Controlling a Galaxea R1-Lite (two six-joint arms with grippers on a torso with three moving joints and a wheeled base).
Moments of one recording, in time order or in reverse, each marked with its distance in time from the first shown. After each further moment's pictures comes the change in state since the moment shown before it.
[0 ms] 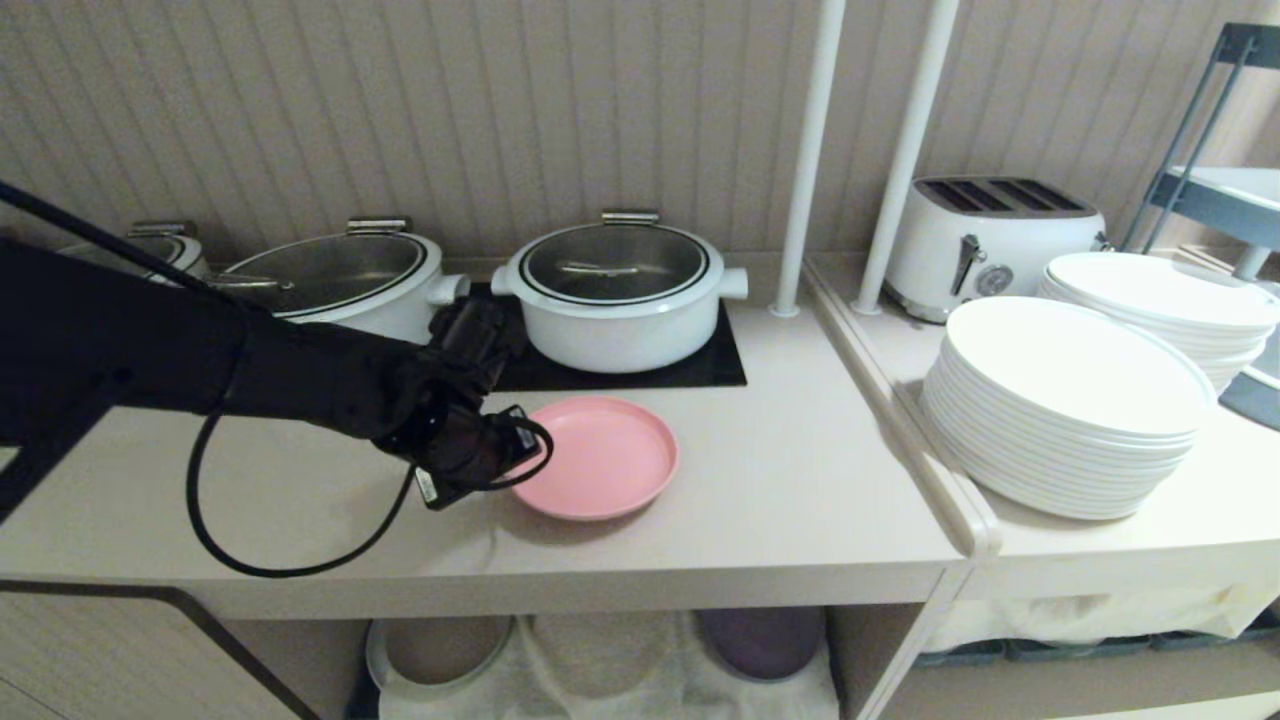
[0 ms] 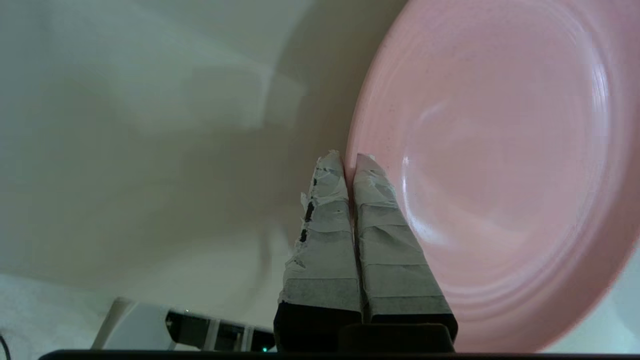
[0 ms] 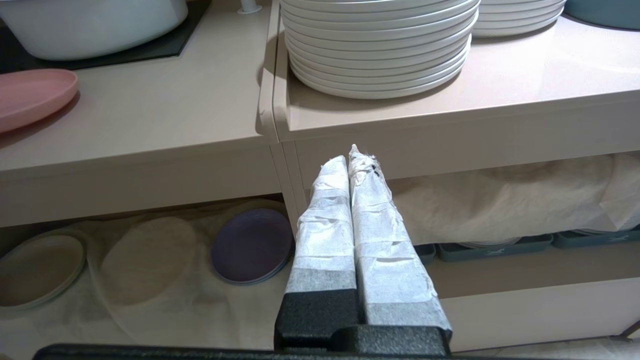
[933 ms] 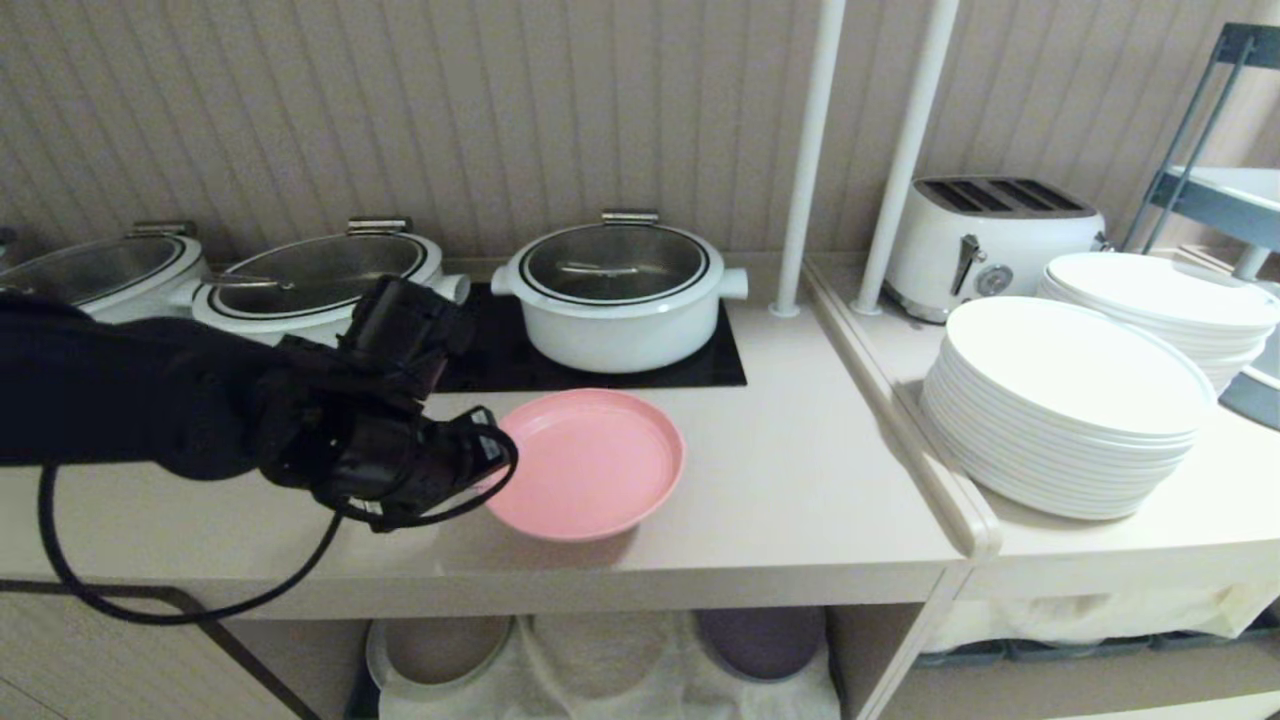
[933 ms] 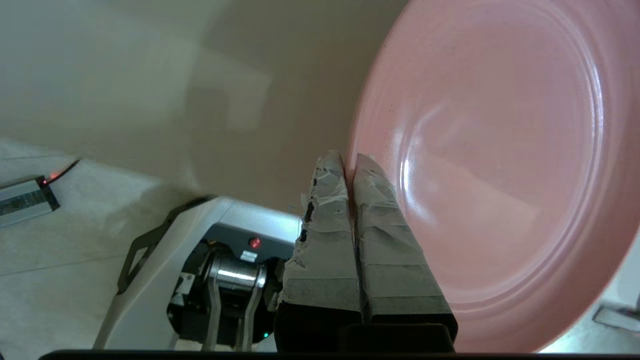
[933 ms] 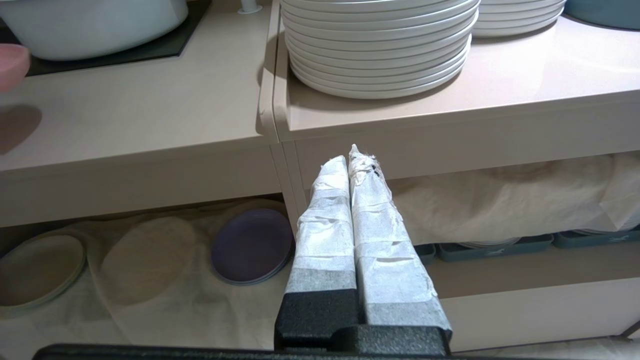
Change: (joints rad) left arm -0.034 -0.245 0.172 0.001 -0.025 0.006; right arm 0.000 0.000 0.000 0.000 0.000 0.000
